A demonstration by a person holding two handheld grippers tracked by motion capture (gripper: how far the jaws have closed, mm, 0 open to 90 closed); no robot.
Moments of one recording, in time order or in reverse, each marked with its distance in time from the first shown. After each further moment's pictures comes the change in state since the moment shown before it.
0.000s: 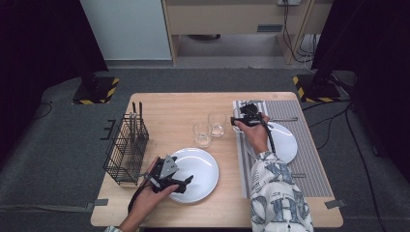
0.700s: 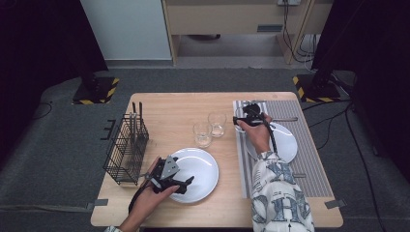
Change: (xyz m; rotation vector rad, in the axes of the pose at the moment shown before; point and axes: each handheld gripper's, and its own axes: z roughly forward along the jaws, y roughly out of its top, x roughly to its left) left arm -0.002 0.000 0.001 0.006 -0.008 0.013; right arm -0.009 -0.002 -0.001 0.004 -0.004 0.030
